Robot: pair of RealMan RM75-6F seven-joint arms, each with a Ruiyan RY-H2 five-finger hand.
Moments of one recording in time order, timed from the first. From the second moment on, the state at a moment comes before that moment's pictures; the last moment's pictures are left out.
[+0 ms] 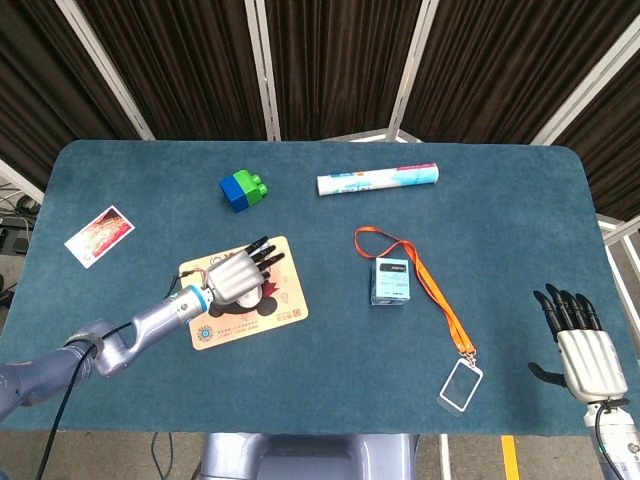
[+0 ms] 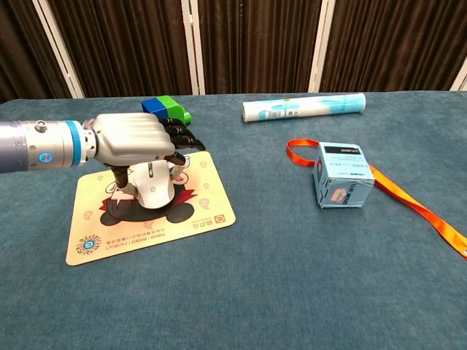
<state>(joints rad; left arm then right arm) -0.97 -1.57 0.03 -1.03 1.68 0.78 0.19 0.11 -1.10 0.04 -1.63 -1.49 1.41 -0.12</state>
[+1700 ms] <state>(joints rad) -0.56 -1.19 0.04 -1.62 1.47 1.32 0.43 0.11 -1.11 0.04 -1.63 -1.49 1.42 -0.14</state>
